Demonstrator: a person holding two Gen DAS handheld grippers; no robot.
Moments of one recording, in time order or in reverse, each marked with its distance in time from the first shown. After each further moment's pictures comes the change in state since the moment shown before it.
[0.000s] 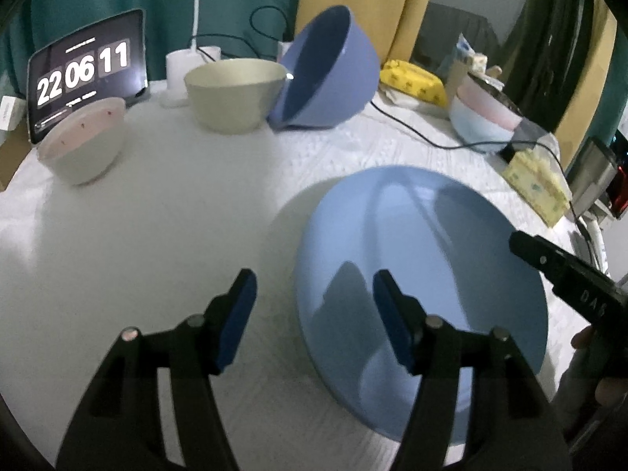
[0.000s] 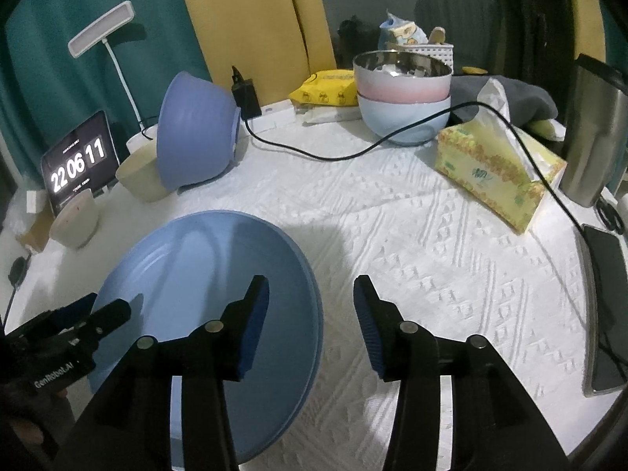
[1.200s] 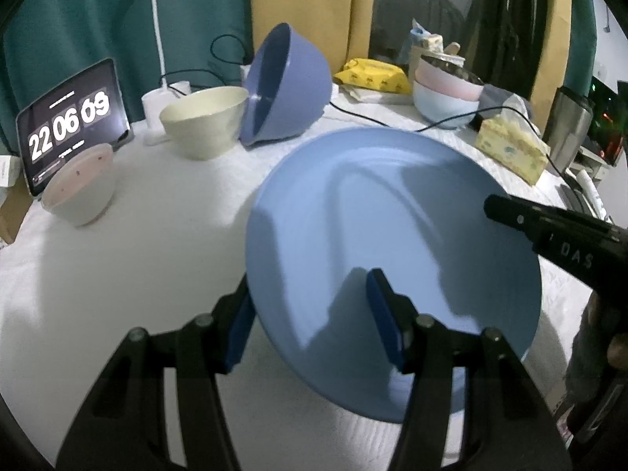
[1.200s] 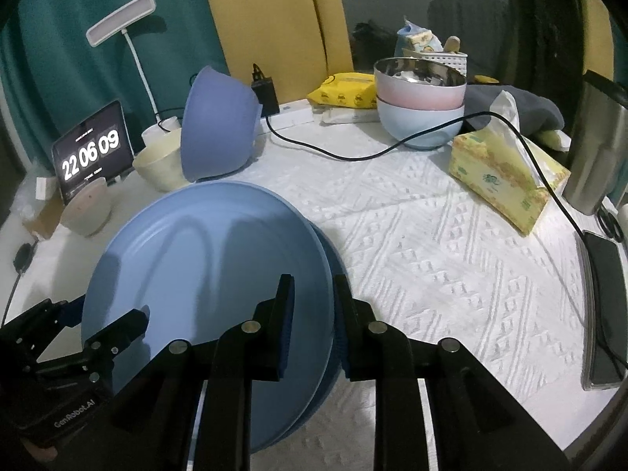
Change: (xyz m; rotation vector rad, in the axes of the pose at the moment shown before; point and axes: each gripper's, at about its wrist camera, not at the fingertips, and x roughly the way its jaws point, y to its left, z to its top) left arm -0.023 -0.026 -0.013 0.177 -0.049 0.014; right arm -0.013 0.012 -0.004 -0.044 -0.011 0.013
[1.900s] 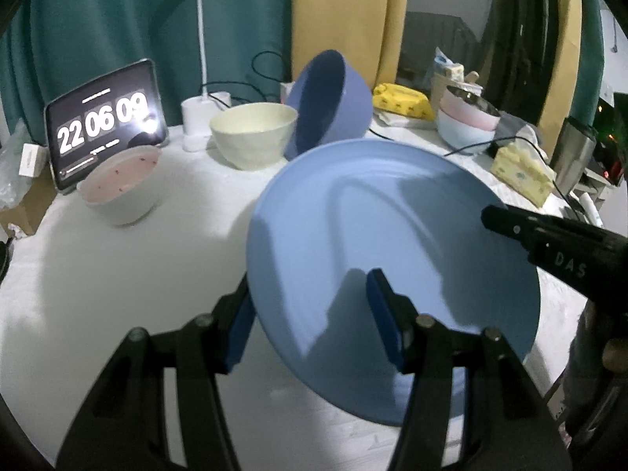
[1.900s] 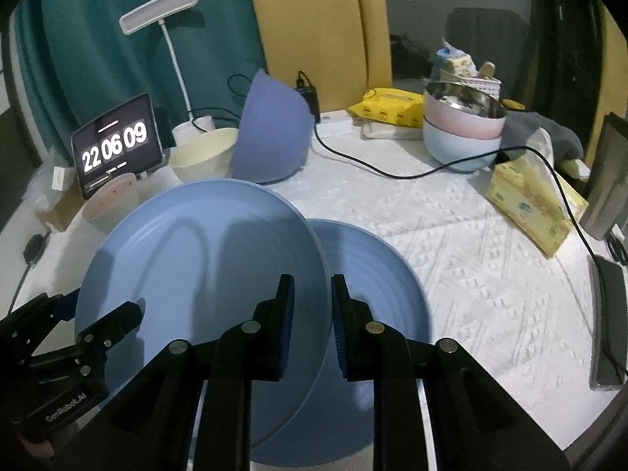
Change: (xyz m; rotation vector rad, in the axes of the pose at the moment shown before) left arm -0.030 0.046 -0.002 -0.048 -0.055 0.018; right arm -0.008 0.052 0.009 -0.058 -0.009 0.020
